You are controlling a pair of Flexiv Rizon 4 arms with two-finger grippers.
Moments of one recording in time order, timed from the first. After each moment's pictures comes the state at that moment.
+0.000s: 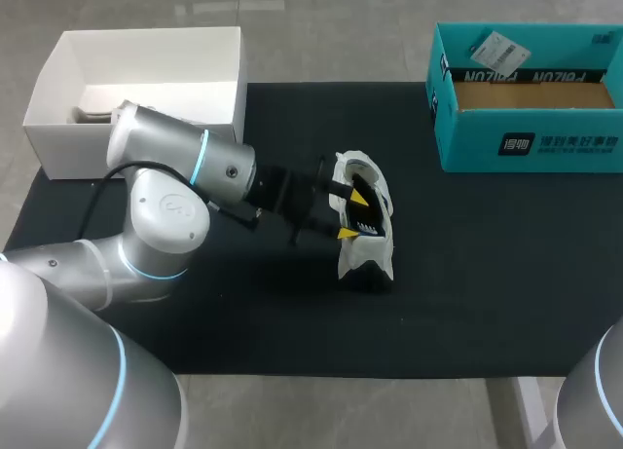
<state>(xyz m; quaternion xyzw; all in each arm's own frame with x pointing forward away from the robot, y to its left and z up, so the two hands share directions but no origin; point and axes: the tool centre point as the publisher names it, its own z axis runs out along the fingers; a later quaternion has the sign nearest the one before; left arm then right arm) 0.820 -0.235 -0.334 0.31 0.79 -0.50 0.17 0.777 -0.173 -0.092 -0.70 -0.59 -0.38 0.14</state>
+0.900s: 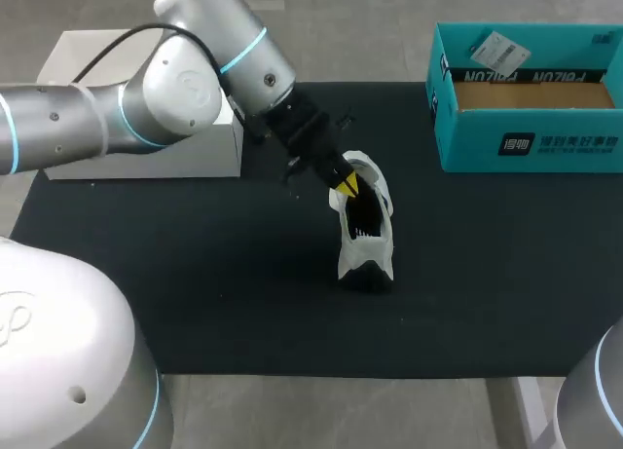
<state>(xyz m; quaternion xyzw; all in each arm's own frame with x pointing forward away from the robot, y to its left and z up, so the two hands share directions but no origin) 0.838 -0.222 -0.288 0.46 0.82 -0.33 0.02 0.777 -0.173 -0.092 -0.70 -0.59 -0.38 0.14</state>
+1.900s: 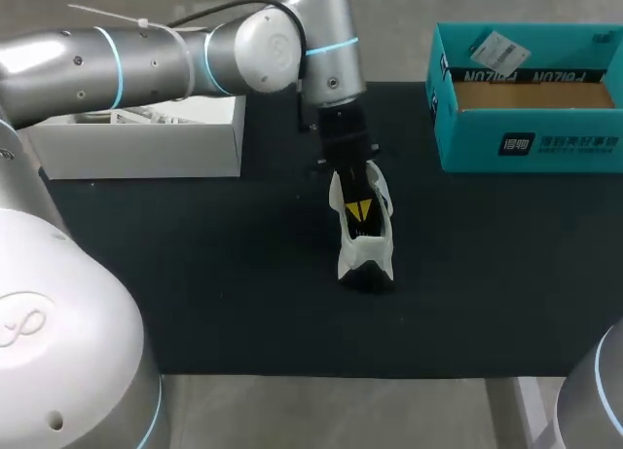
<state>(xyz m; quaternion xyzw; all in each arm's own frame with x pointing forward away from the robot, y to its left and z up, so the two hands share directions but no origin) 0.840 -0.245 -0.351 0.66 0.70 -0.25 -0.10 0.777 -0.173 -0.092 -0.70 -0.59 -0.38 0.14</state>
